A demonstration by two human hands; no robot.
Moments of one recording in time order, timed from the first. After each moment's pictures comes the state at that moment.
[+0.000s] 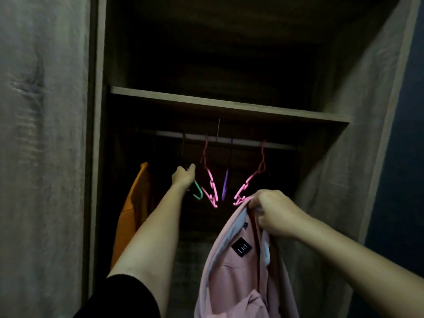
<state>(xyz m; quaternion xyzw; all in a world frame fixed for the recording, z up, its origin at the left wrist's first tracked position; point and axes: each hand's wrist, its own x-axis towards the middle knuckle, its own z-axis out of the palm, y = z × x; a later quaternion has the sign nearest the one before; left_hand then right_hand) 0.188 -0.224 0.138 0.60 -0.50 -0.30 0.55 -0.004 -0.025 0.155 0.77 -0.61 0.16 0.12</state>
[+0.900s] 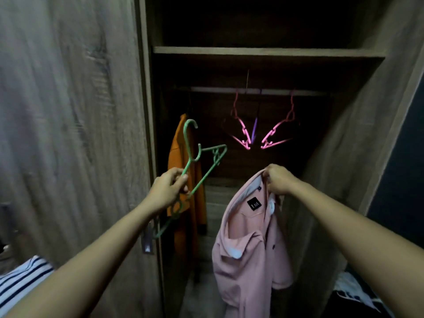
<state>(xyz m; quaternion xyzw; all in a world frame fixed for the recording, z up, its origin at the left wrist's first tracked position) 0.297 0.005 0.026 0.54 -0.66 -0.18 0.49 0.000 -0.053 0.064 0.77 -0.63 0.08 0.03</state>
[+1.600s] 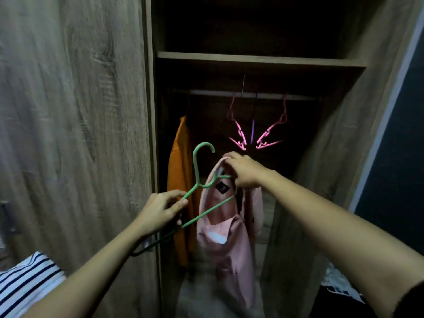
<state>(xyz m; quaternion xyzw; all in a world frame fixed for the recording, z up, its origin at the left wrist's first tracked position) 0.311 0.078 0.005 0.48 -0.76 -0.15 0.42 0.074 -0.010 0.091 0.85 -0.51 0.06 0.06</state>
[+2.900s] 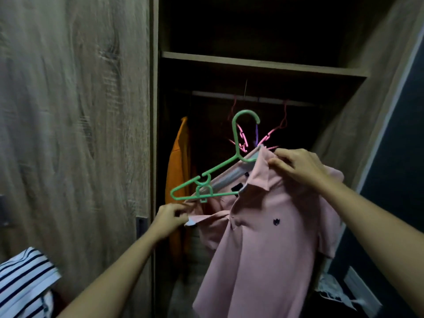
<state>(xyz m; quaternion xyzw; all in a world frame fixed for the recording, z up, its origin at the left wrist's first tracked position) 0.303 0.019 -0.057 0.56 -0.71 -0.16 0.39 -0.034 0.021 0.117 0.81 -0.47 0.27 0.20</state>
